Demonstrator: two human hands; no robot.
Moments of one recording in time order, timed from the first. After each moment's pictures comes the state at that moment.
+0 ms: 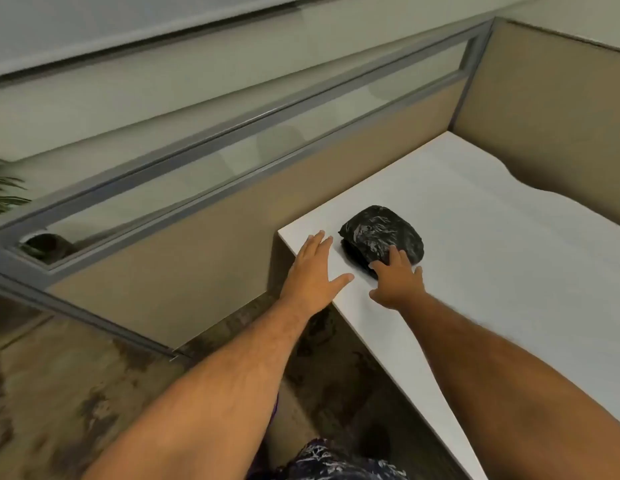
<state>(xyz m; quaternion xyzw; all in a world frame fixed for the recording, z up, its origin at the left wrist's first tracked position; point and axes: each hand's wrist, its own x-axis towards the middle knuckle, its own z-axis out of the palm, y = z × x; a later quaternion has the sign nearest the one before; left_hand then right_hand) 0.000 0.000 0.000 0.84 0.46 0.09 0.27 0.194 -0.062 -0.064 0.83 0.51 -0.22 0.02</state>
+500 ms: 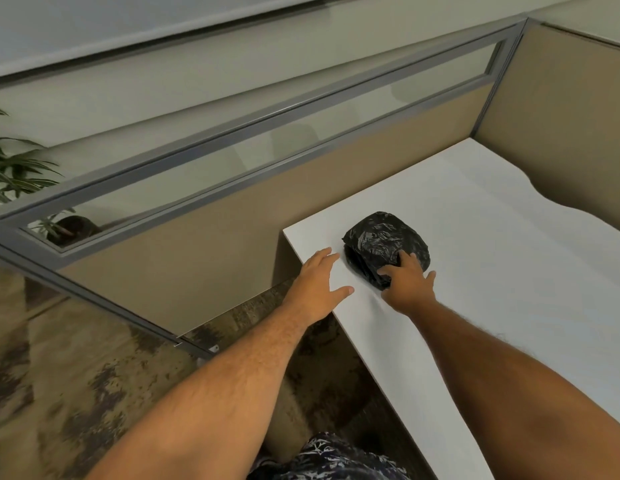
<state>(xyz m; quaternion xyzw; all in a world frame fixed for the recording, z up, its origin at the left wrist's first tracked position) 0.018 -0.017 -0.006 0.79 0.49 0.07 0.36 0.238 -0.063 -0.075 0.82 0.52 -0.23 -0.04</state>
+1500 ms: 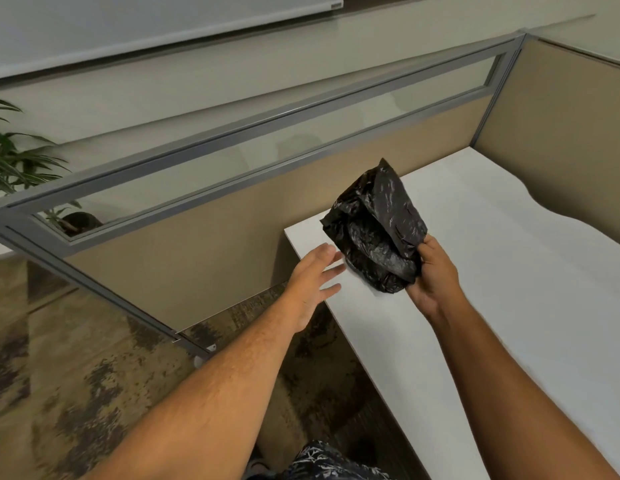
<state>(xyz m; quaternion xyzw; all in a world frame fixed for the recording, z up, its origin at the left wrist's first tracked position) 0.015 -0.032 0.000 0.39 0.46 0.30 0.74 0.232 -0.086 0.011 0.44 0.08 -0.52 -0.72</state>
